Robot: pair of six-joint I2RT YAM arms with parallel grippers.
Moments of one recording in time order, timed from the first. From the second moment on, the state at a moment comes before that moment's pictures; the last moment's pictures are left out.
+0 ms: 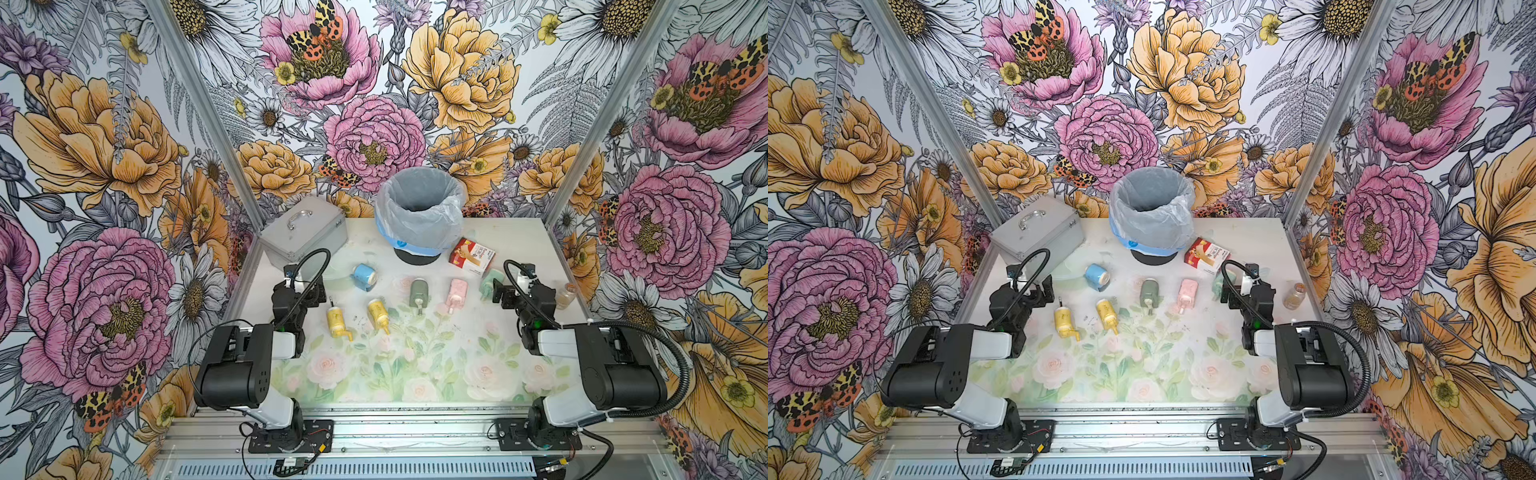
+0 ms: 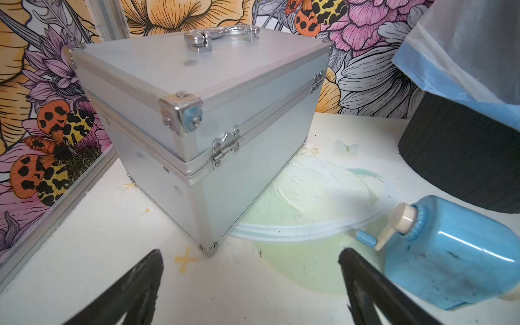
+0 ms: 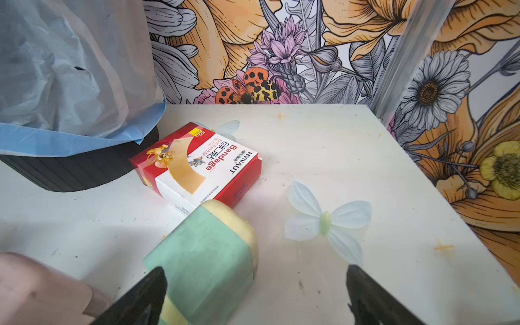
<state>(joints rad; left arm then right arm) 0.04 1.55 0.37 0.91 0.02 -0.06 -0.05 1.52 0.38 0.81 -0.07 0.00</state>
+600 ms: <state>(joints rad) 0.02 1.55 0.37 0.91 0.02 -0.06 -0.06 1.52 0.38 0.81 -0.08 0.00</state>
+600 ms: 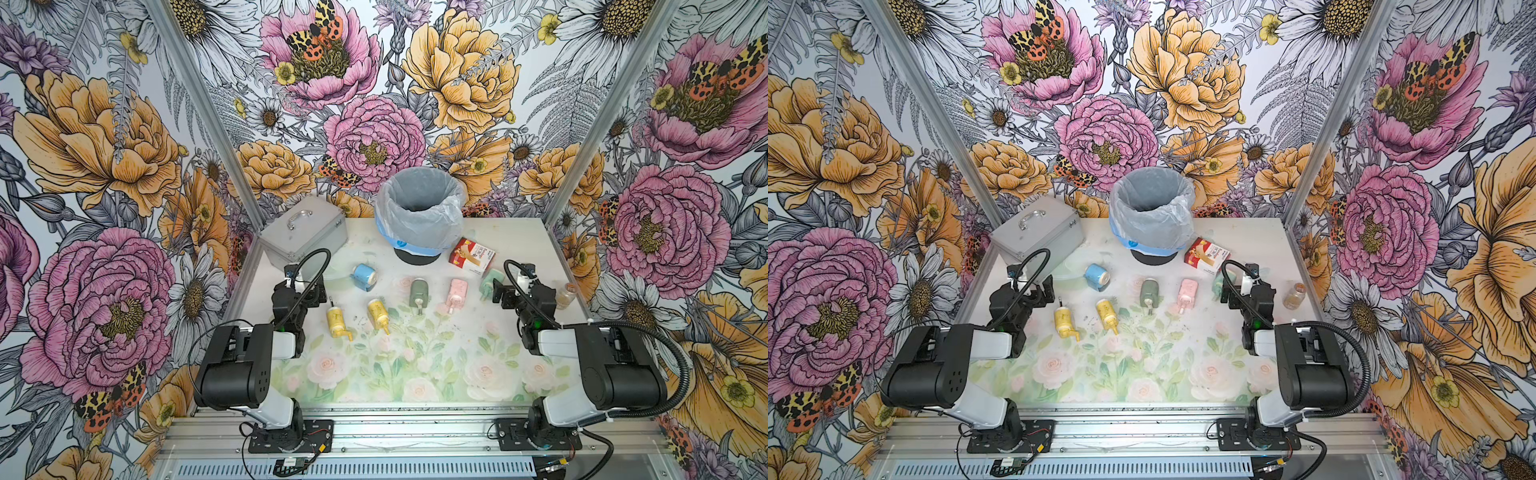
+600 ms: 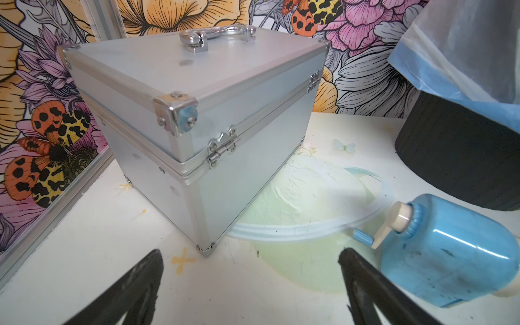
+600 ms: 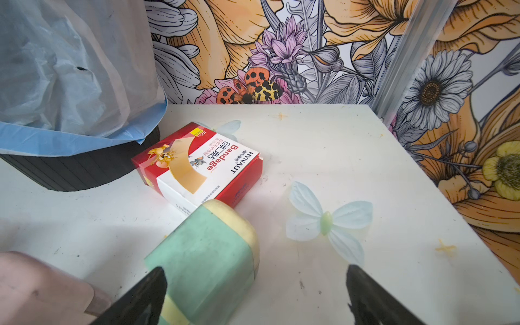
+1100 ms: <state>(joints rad) -0.01 1.52 0.39 0.82 -0.14 -0.06 -0.07 1.52 0.38 0.81 -0.03 0.02</state>
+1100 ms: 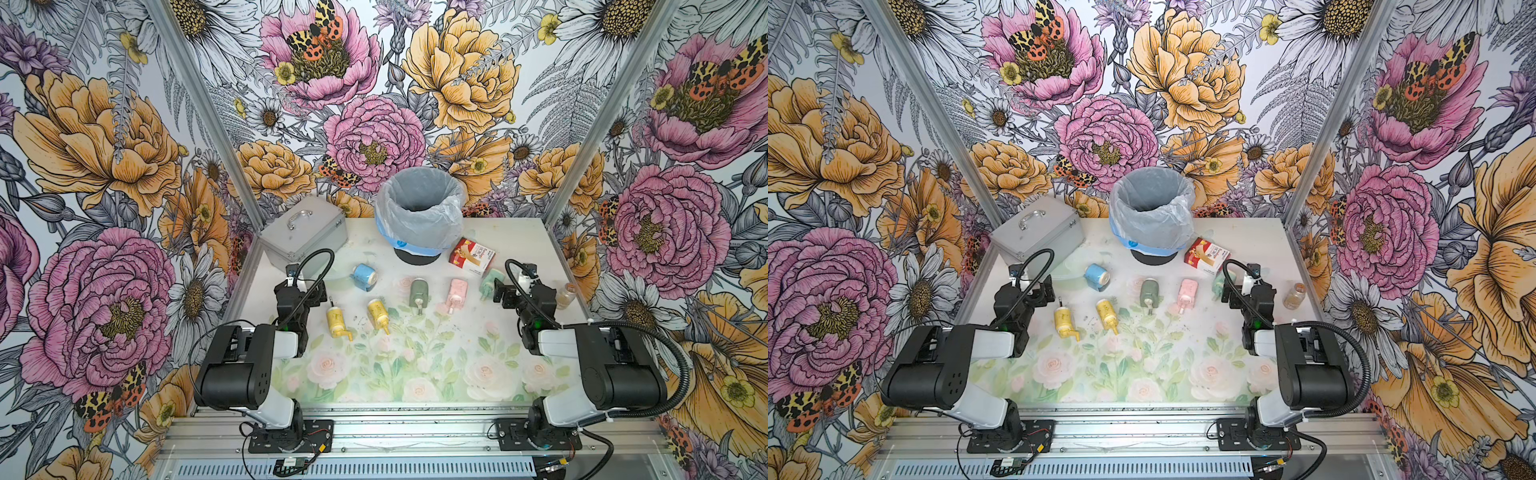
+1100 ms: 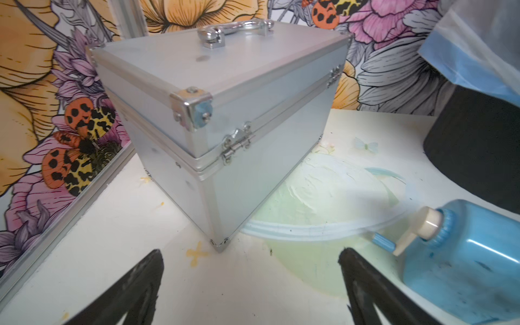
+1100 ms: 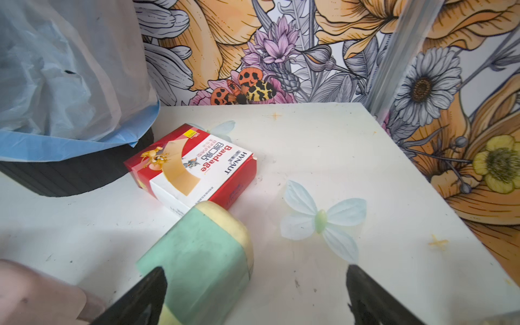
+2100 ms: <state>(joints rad) -0.33 0.91 0.71 -0.47 -0.36 -0.54 0.01 1.21 0.74 -0.07 0.06 0.38</state>
